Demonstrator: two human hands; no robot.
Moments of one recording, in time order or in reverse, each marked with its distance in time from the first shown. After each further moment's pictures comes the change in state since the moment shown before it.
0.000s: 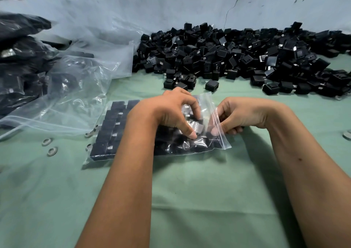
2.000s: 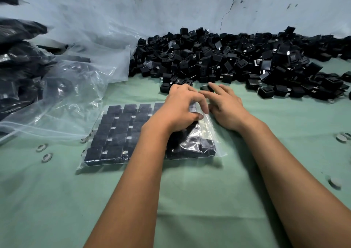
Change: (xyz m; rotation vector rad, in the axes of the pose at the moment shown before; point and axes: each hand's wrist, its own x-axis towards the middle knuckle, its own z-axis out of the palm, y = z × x) left_hand 0.021 0.010 0.028 -0.041 0.394 0.219; right_hand 0.043 0.026 0.006 -0.611 0.705 0.034
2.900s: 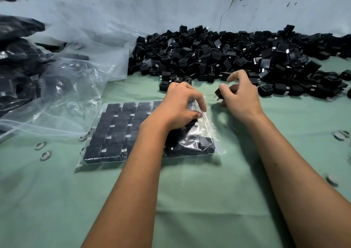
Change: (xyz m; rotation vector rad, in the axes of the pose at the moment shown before) left_hand 0.001 -0.002 0.000 -0.006 0.007 -0.008; right_hand -0.007 0.008 -0.015 0.462 0.447 0.177
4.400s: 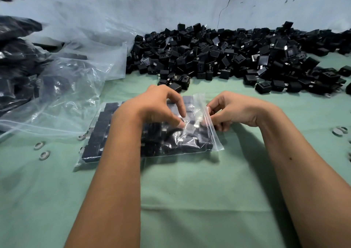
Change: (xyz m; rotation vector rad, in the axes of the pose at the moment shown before) left_hand -0.013 -0.014 -0.041 -0.012 -0.235 -0.237; right_hand -0.009 -0.017 -0.019 0.222 -0.972 0.125
